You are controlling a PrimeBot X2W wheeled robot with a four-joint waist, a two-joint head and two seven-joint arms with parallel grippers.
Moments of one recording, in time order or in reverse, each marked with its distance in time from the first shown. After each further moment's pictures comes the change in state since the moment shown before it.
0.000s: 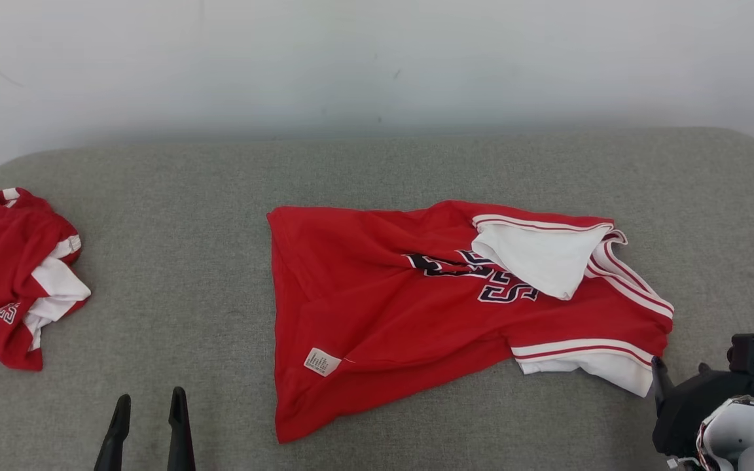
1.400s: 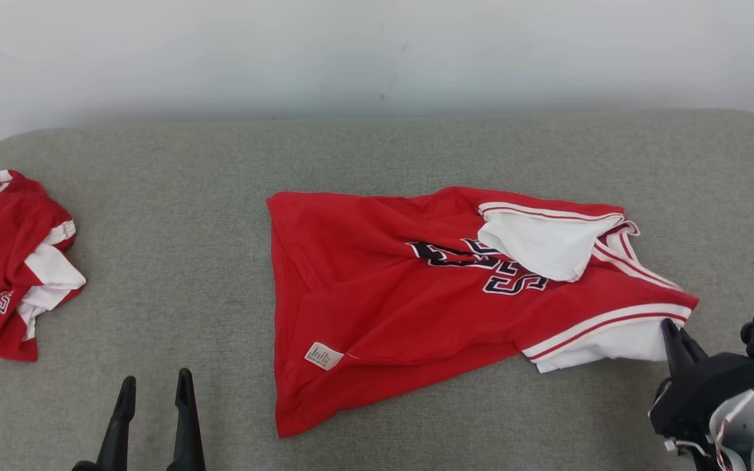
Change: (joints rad) left arm -0.037 0.000 -0.030 -0.016 0.000 0.031 0.000; right arm 0.025 0.013 0.055 -0.191 0.187 -0.003 -0.009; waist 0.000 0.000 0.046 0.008
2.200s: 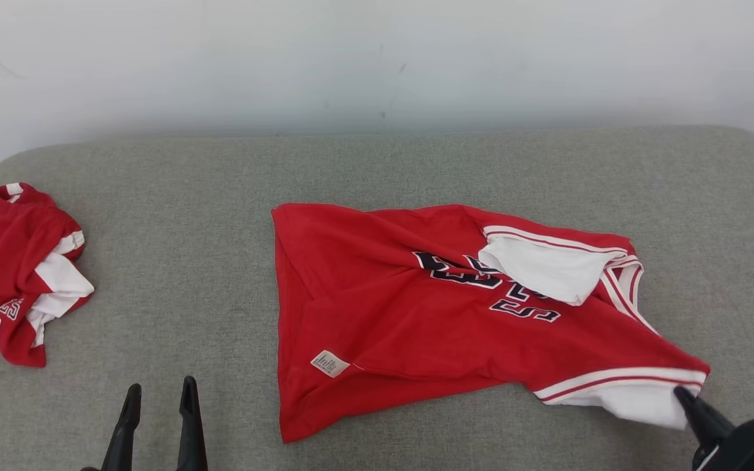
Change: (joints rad) left arm 0.014 0.000 -0.007 0.006 -0.007 -0.007 0.000; right arm 0.262 0.001 -0.055 -0.325 0.279 0.000 0.331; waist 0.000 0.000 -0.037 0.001
